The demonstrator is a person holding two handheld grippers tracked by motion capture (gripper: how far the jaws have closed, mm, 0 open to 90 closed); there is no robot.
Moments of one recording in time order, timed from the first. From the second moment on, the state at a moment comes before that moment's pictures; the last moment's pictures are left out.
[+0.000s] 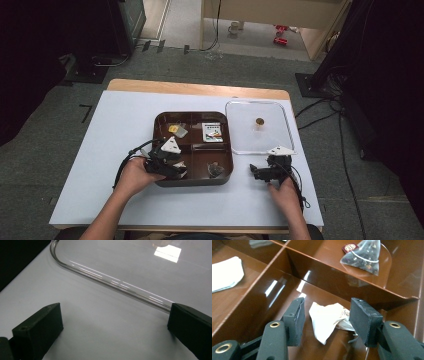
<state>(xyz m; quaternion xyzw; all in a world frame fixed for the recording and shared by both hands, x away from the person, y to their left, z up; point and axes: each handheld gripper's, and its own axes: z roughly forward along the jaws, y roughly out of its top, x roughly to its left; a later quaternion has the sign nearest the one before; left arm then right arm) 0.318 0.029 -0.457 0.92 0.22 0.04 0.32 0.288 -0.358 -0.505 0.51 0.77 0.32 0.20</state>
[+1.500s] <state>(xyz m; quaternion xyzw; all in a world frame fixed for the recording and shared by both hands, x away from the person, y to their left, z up) 0.325 0.047 -0.437 0.90 0.27 0.02 0.35 0.288 -0.357 -0.505 0.51 0.77 0.32 0.20</state>
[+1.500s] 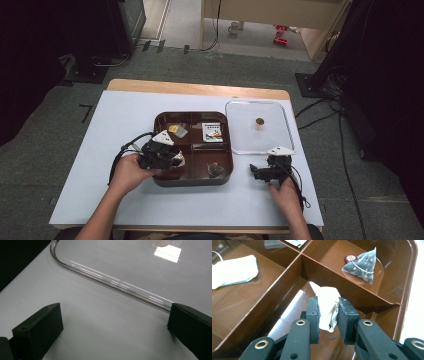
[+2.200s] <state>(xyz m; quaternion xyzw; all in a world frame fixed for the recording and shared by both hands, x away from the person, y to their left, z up) 0.326 0.081 -0.420 0.87 0.29 0.02 0.39 0.288 -0.357 -0.505 0.51 0.77 0.32 0.20</state>
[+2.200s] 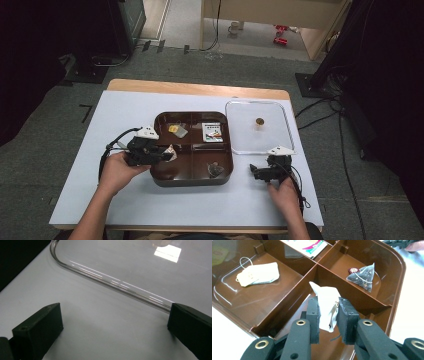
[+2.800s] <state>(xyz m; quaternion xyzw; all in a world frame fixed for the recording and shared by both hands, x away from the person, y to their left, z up) 0.325 0.109 -0.407 0.85 0.32 0.04 0.41 0.288 -0.358 -0.505 0.51 0.77 0.32 0.20</state>
